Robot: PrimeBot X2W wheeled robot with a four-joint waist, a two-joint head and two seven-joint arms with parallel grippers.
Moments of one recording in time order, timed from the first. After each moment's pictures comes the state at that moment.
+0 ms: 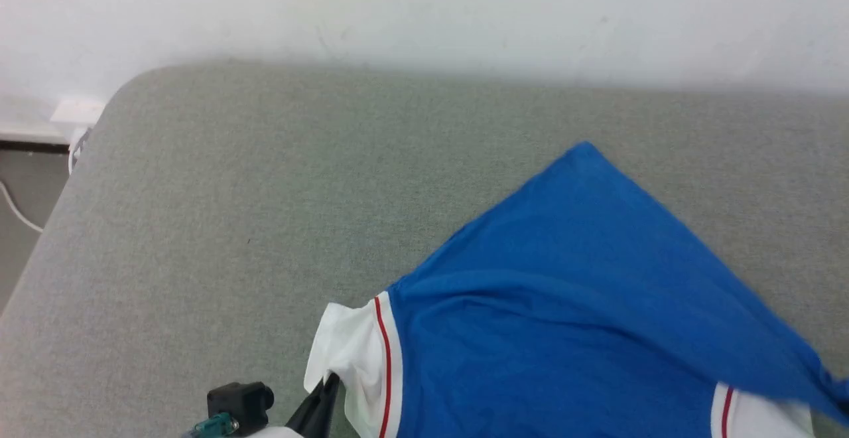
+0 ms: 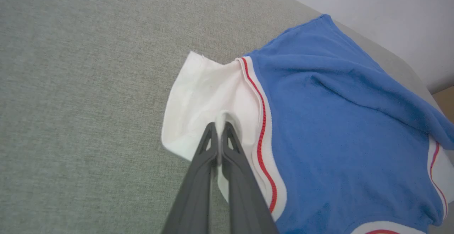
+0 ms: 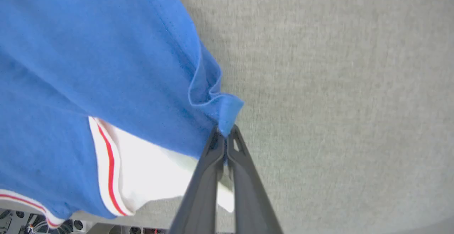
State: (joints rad) left arm 0.01 0.49 -0.70 -0.01 -0.92 0.31 -0.15; right arm 0.05 -0.46 -0.26 0.05 0.50 0.13 1.00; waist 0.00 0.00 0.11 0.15
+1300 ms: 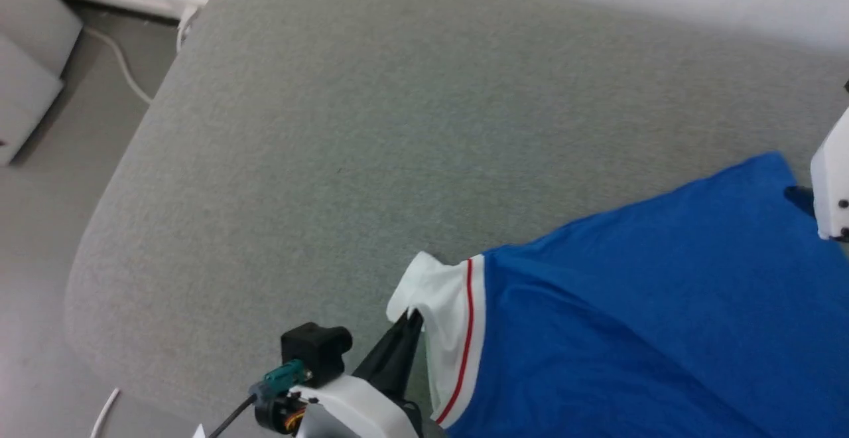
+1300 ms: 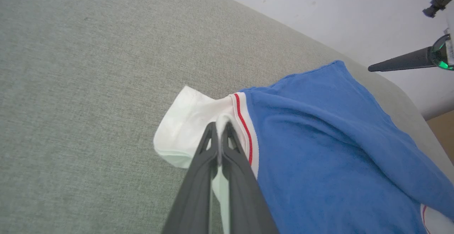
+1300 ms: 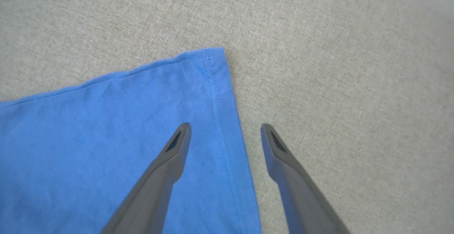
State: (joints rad) left arm -0.15 0.39 -0.79 -0.07 -0.83 0.29 -0.14; right arm -0.57 -0.45 -0.02 0.25 0.34 0.13 1.15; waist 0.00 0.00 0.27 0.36
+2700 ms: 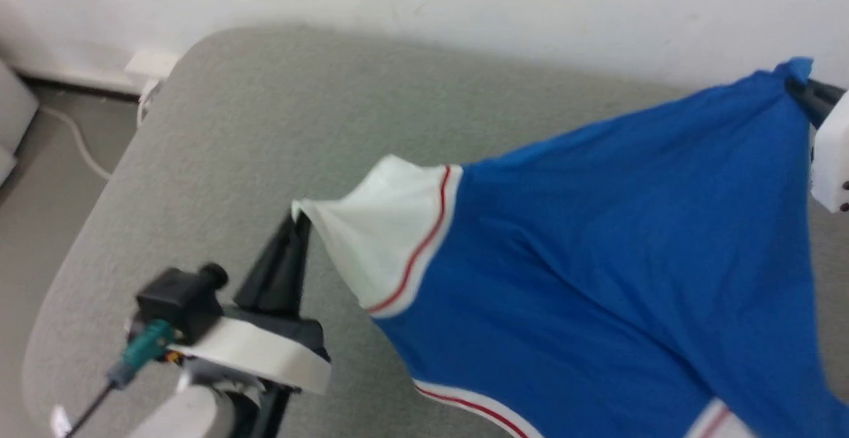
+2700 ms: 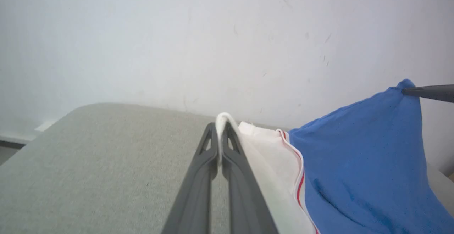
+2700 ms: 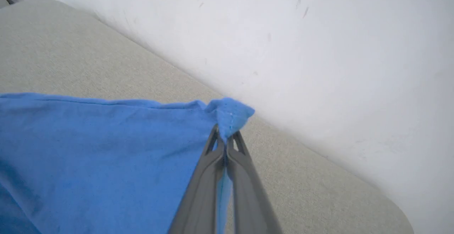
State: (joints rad) left arm -0.20 0.55 -0.62 -0.24 -0.77 0.37 -0.21; right arm -0.63 -0.63 0.26 0.22 0.51 0.13 0.58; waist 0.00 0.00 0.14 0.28
